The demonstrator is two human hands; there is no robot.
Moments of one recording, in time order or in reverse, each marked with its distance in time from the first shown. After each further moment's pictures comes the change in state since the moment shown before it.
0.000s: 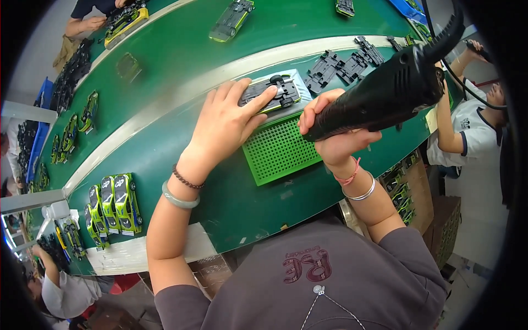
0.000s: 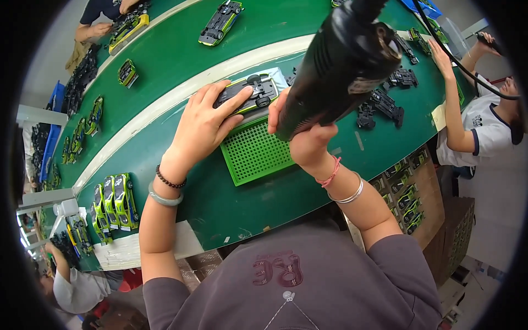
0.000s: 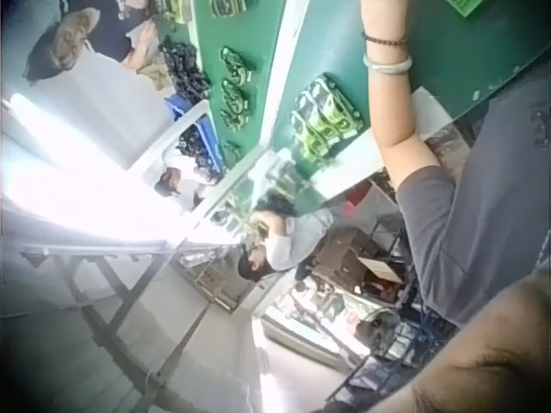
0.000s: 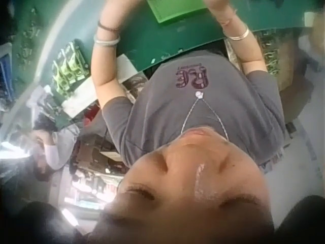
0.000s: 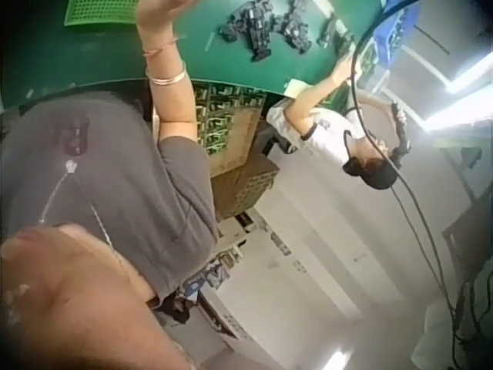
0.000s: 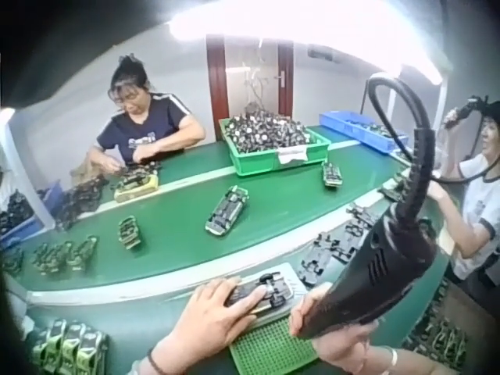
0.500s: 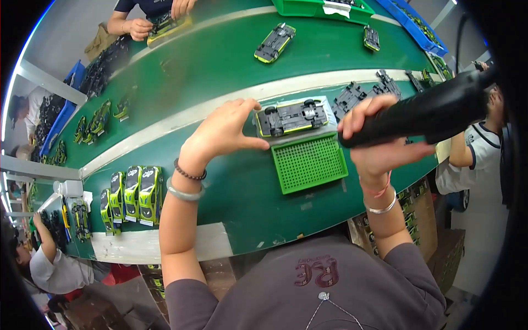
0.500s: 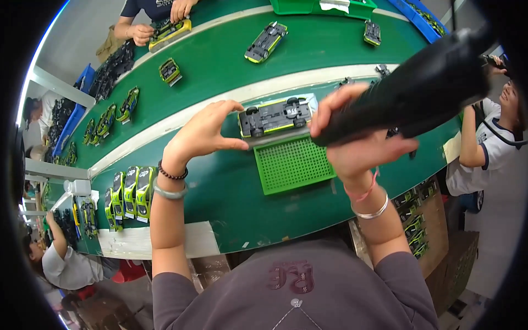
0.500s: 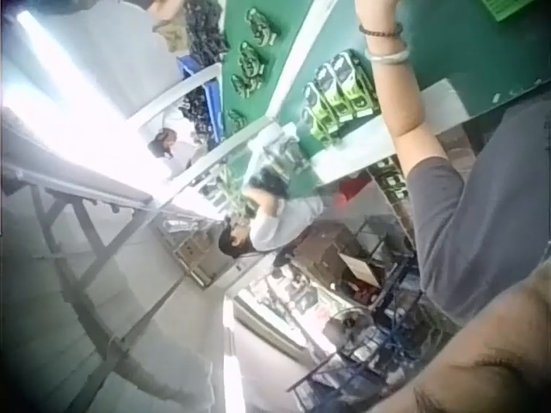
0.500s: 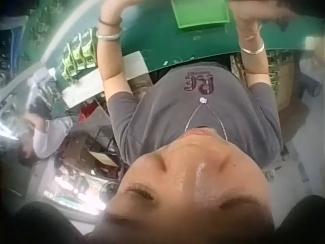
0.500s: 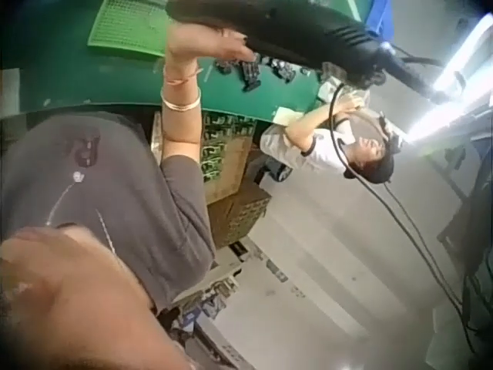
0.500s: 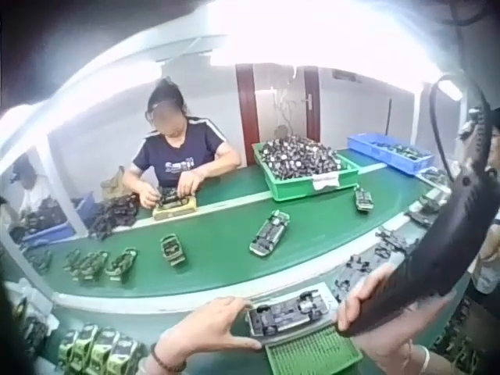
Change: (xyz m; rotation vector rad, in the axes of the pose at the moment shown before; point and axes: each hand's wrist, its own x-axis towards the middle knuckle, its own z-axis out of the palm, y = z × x) left_hand -0.018 -0.032 -0.063 -0.296 -0.351 -0.258; right_hand 0.020 -0.050 0.019 0.173 -0.062 -0.179
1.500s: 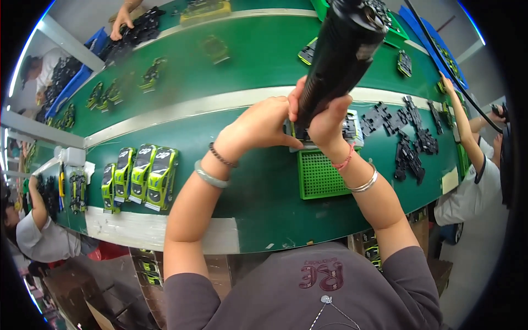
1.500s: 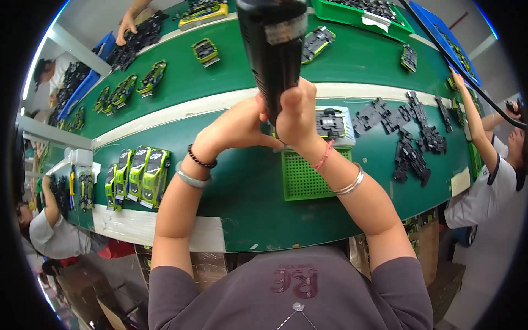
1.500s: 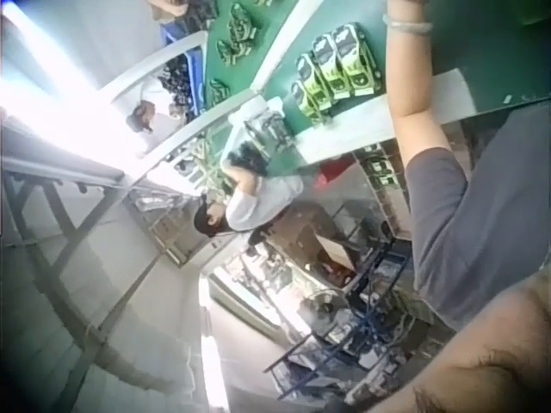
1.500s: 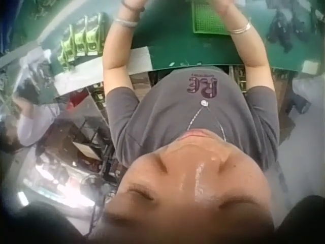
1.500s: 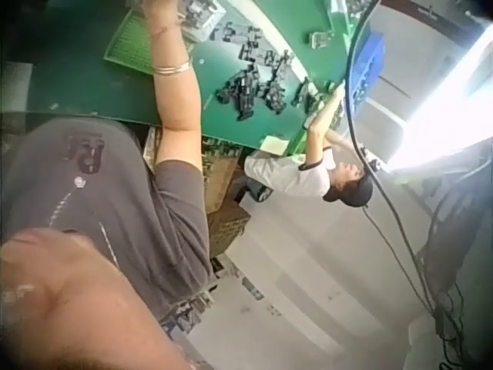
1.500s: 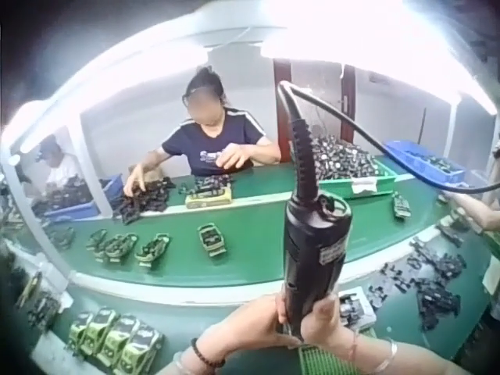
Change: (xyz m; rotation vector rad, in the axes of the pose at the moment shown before) left_hand 0.014 -0.016 0.014 -0.224 0.112 0.059; right_hand 0.028 0.103 0.067 -0.236 -0.293 0.225
